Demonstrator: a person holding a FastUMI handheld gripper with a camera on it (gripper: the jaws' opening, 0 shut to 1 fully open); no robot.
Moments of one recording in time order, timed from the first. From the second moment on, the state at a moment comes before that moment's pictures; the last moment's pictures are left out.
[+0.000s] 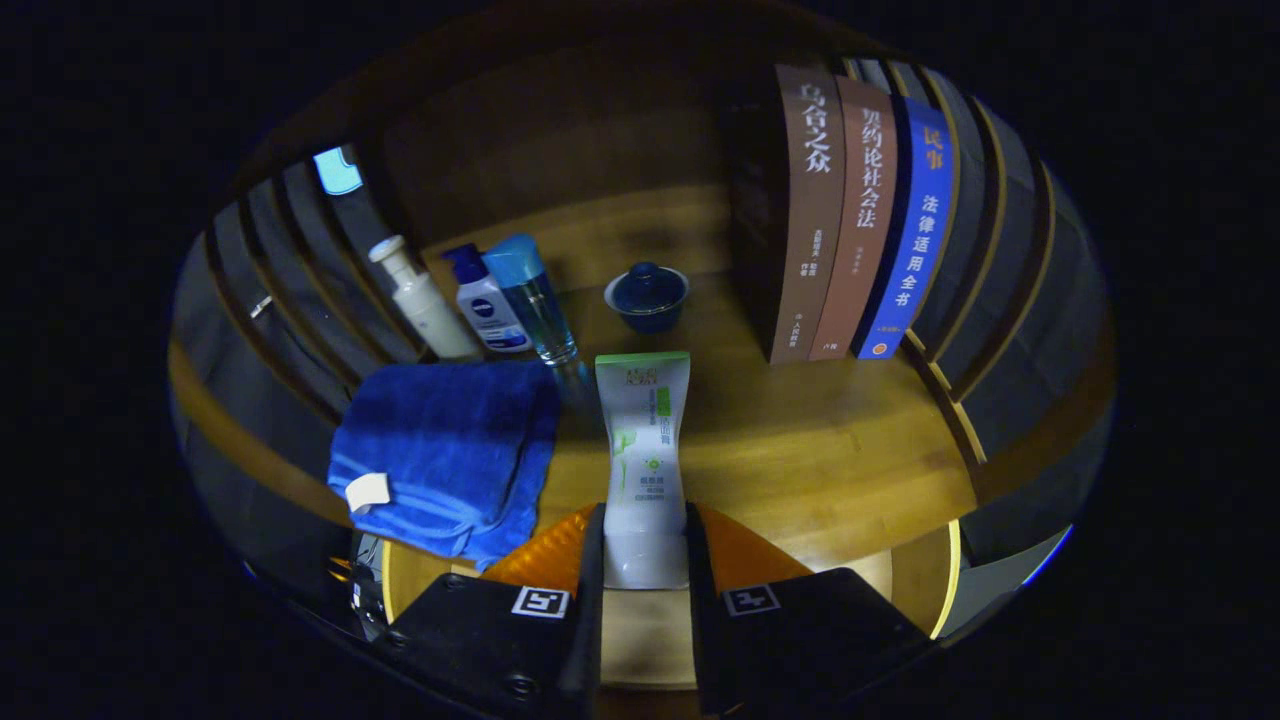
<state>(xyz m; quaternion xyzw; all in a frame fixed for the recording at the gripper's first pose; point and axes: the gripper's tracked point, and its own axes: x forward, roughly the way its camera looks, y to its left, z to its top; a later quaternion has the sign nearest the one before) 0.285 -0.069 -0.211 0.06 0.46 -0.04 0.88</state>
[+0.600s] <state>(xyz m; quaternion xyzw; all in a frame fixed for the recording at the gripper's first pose) 0.301 -0.076 -0.249 0.05 0.48 -0.06 0.88</state>
